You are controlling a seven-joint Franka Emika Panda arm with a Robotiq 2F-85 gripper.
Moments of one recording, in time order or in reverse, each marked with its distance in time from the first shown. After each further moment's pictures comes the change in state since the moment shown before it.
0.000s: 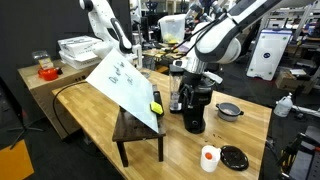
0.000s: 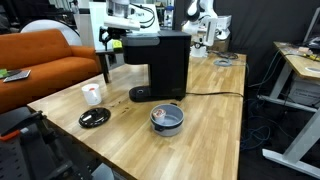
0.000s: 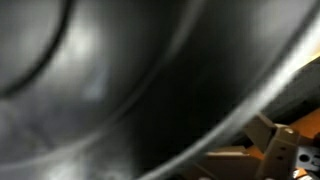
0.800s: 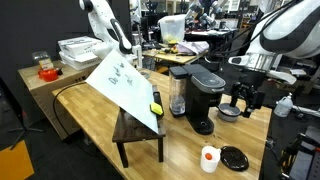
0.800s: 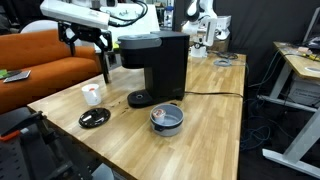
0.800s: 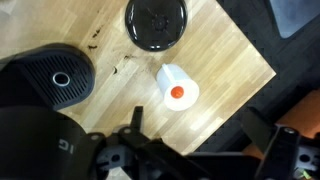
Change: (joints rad) arm -0.003 -0.558 -0.143 -0.625 0.284 -0.040 -0.134
